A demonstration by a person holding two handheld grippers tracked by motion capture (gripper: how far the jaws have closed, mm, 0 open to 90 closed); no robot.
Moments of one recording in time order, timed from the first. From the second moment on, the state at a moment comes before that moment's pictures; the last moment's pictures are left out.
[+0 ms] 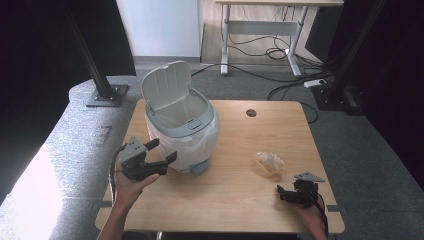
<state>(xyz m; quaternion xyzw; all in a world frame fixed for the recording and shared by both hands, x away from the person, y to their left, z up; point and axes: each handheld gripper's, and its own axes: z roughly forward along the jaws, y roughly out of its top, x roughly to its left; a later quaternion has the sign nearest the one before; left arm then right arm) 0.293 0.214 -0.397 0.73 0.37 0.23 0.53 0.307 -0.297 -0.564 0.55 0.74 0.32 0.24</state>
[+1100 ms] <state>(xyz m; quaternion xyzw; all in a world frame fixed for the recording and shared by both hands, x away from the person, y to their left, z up) 0.303 0.224 -0.511 0.76 0.42 0.21 0.45 0.306 -0.299 -0.563 0.55 0.73 0.32 0.24</state>
